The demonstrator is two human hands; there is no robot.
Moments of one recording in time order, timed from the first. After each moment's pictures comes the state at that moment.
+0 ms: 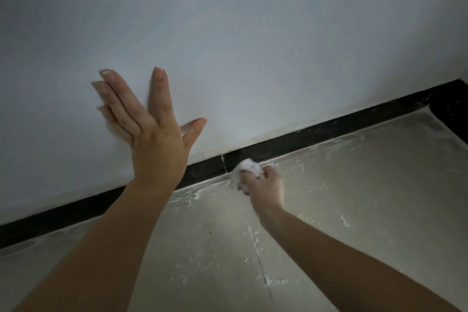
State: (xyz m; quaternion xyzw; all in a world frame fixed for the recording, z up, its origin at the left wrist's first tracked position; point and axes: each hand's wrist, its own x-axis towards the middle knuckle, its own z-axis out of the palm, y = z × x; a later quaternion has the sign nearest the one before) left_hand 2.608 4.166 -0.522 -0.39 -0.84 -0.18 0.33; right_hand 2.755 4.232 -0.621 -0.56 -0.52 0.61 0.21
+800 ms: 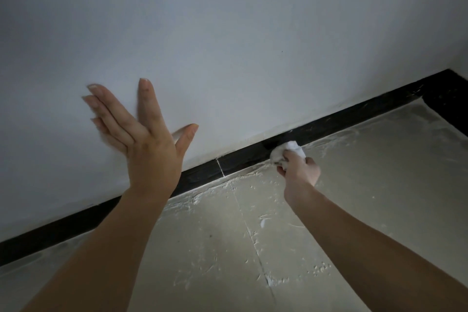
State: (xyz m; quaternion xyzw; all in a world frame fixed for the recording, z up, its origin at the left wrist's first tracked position) left_hand 2.613 4.166 -0.520 -0.40 -0.84 -0.17 0.34; right_hand 2.782 4.292 -0.612 -0.64 -0.22 0.63 0.37
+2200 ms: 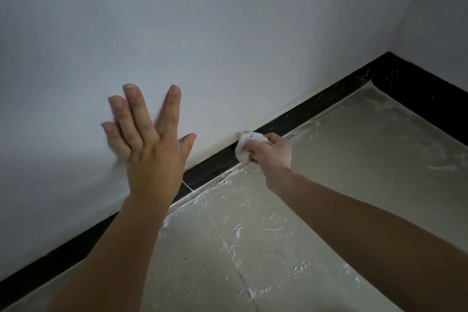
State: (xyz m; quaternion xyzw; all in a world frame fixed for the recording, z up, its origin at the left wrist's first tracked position) left_hand 2.645 4.229 -0.539 -0.49 -0.78 -0.09 0.39; right_hand 2.796 4.331 -0.603 -0.57 -0.39 0.63 0.35
